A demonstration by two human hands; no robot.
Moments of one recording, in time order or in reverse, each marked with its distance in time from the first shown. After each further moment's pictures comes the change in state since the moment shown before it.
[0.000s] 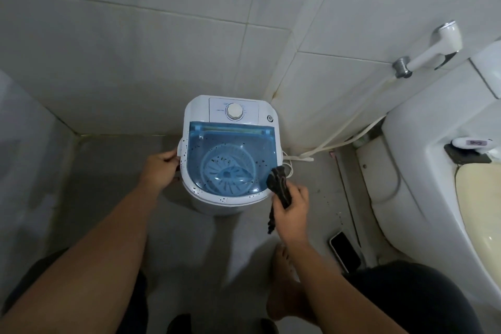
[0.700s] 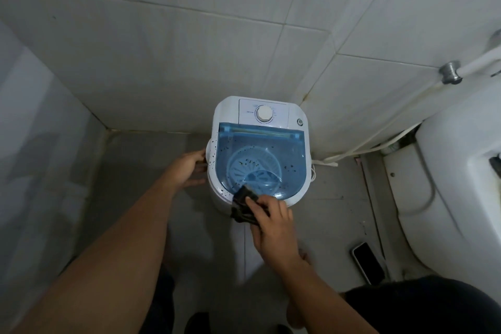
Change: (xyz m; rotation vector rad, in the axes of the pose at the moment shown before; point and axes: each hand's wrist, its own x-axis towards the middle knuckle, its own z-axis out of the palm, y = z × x) left_hand 0.005 0.008 -0.018 -0.102 -0.195 -0.185; right_hand -0.045 -0.037 0.053 -0.379 -0.328 -0.607
